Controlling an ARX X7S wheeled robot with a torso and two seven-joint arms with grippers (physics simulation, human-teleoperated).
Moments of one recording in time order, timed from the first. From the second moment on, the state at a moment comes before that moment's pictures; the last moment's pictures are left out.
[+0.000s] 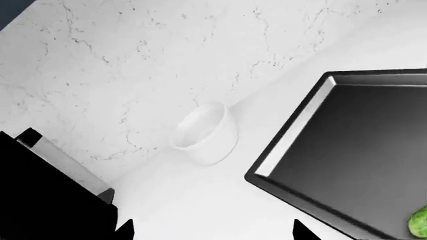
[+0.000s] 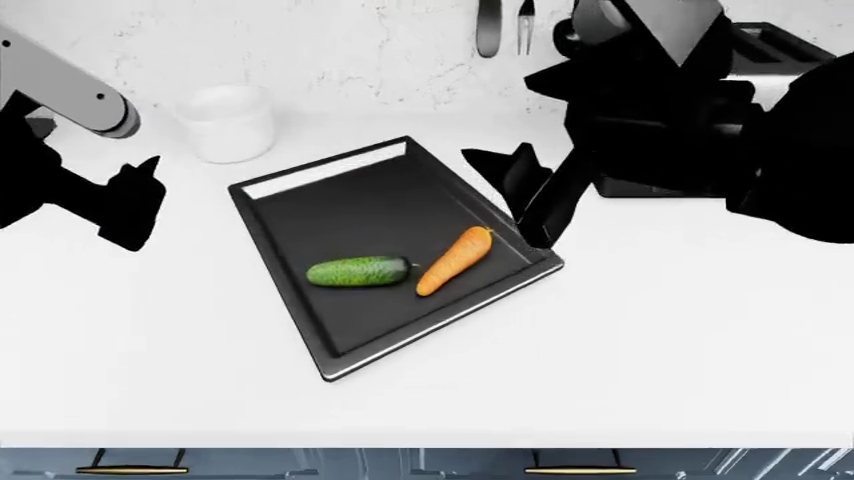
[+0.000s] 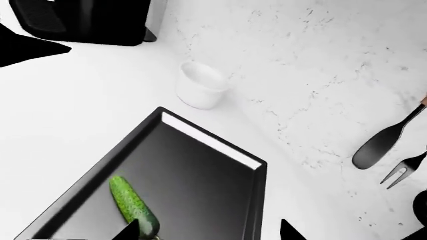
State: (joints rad) left arm -1.27 -0.91 0.35 0.48 -0.81 -1.52 -0.01; right arm 1.53 0.69 -0.65 -0.26 1.14 1.20 -0.15
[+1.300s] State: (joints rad) left arm -1.38 -0.83 0.64 0.13 -0.88 -1.40 -0.06; right arm 1.57 0.65 -0.73 -0.19 1.14 1.25 -0.19
